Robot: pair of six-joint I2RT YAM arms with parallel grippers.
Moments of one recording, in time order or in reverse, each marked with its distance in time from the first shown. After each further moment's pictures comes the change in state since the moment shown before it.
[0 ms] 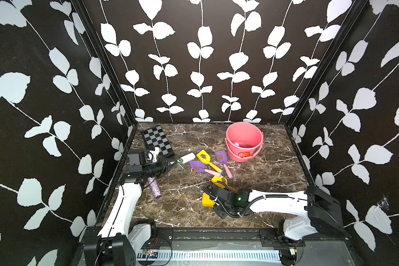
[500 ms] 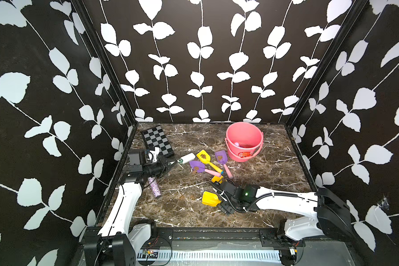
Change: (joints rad) left arm 0.000 0.007 0.000 0.001 -0.003 -0.003; right arm -0.101 -0.024 -0.034 -0.082 0.051 -0.088
